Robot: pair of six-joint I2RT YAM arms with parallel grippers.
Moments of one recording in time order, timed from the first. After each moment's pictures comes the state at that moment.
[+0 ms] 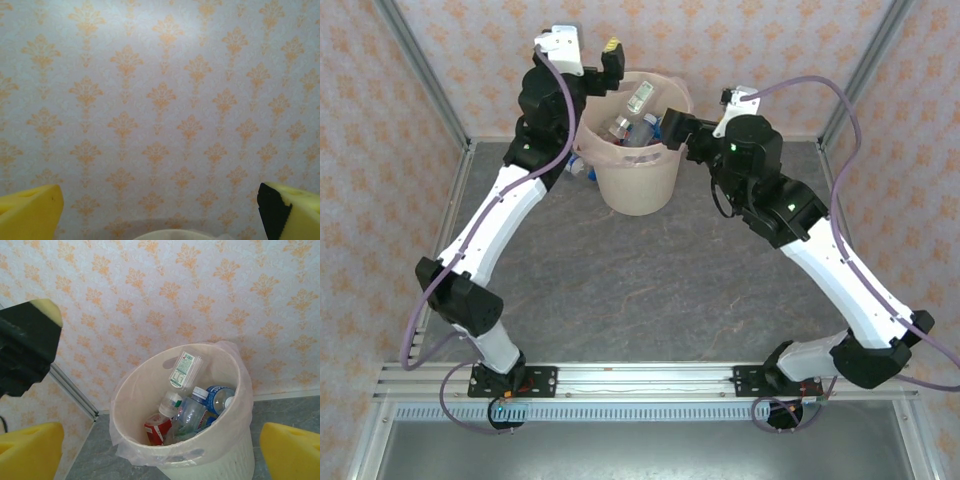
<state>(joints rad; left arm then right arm) -0.38 1.68 1.85 0.05 -0.26 -0.06 0.73 1.35 1.73 -0.51 0.42 0.46</state>
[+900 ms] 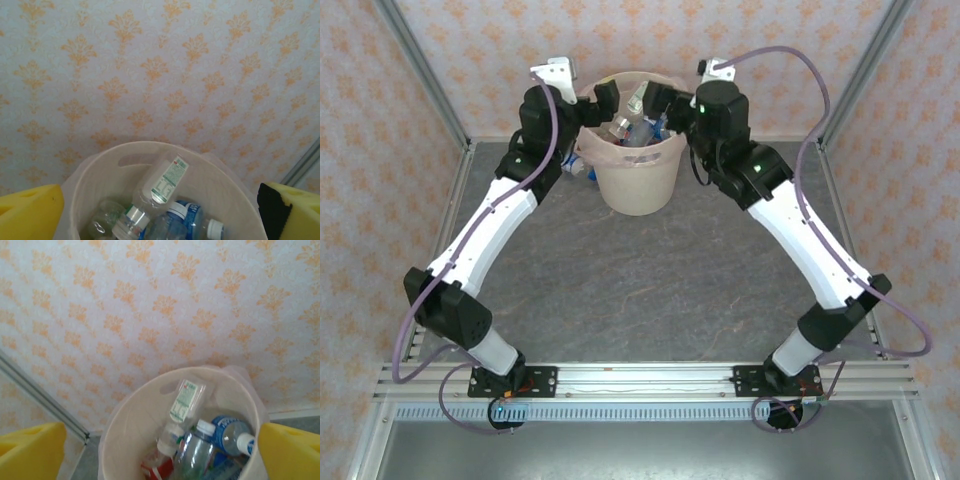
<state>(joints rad) -0.35 1.53 1.63 -0.13 -0.15 -0.33 0.62 1.69 2.07 -0.51 0.36 0.47</state>
